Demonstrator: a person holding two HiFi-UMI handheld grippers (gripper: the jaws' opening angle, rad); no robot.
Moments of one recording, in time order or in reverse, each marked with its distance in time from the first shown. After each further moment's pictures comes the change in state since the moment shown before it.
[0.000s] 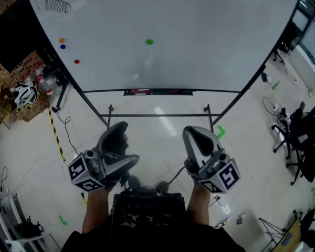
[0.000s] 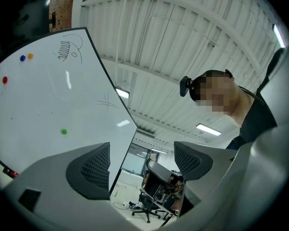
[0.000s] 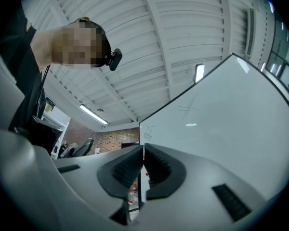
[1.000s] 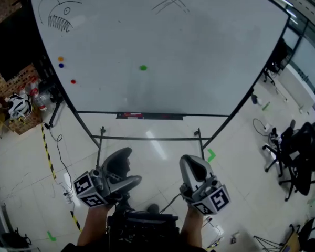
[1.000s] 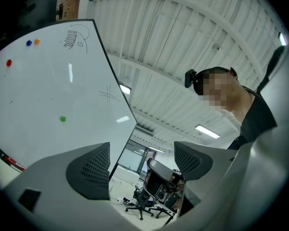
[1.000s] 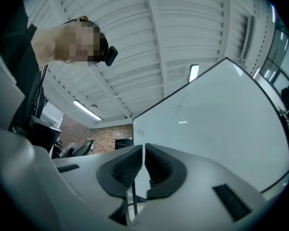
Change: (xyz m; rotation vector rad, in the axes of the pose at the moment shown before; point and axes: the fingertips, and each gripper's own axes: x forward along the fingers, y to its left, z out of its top) left arm 0.005 -0.002 -0.044 -0.076 0.032 -0.004; right arm -0.043 -0.007 -0.015 0.014 0.057 -0.083
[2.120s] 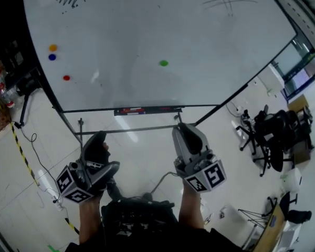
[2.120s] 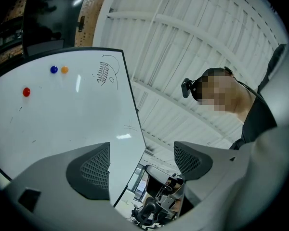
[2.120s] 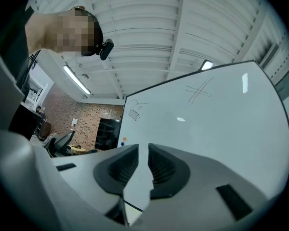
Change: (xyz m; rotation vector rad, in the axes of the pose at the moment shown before) left arm -0.131 0.166 0.143 -0.105 -0.207 -0.042; right arm 0.216 0.018 -0.067 -0.199 0.178 -0.195
